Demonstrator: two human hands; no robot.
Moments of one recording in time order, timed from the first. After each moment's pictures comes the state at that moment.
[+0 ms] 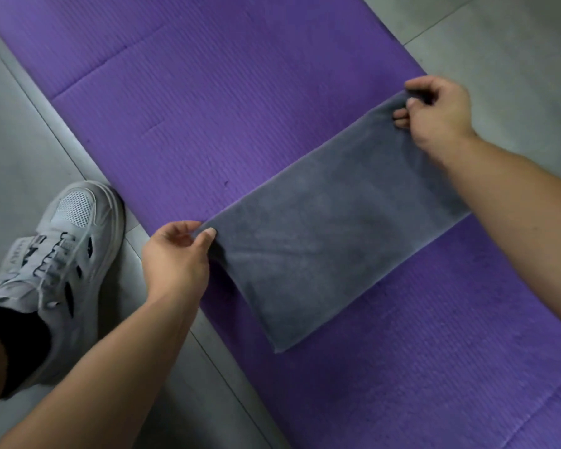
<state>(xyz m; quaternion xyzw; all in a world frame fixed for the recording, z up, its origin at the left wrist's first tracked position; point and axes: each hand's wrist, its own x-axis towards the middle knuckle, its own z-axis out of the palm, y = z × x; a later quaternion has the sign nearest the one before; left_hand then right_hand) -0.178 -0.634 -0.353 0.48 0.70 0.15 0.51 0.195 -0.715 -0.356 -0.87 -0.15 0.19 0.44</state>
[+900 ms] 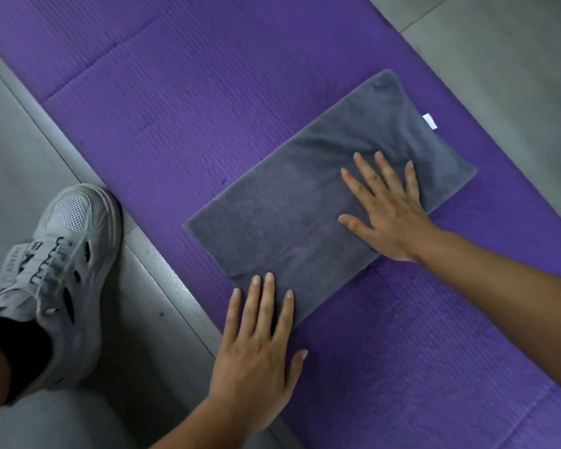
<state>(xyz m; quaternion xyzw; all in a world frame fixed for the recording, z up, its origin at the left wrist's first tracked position) -0.229 -0.765 -0.372 0.95 0.22 -0.15 0.16 0.094 -0.805 -0.390 -0.82 -0.53 0.19 -0.10</state>
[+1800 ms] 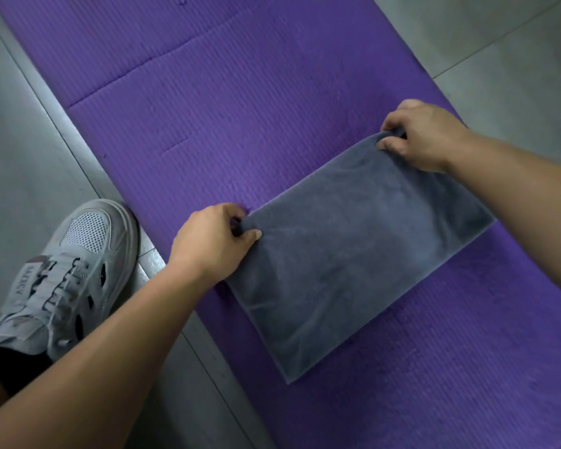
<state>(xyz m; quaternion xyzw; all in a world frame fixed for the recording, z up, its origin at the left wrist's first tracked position) -0.148 -0.564 -0.360 0.80 0.47 -0.09 0.36 0.207 -0.653 -0.346 -0.83 -0.53 0.16 -0.06</state>
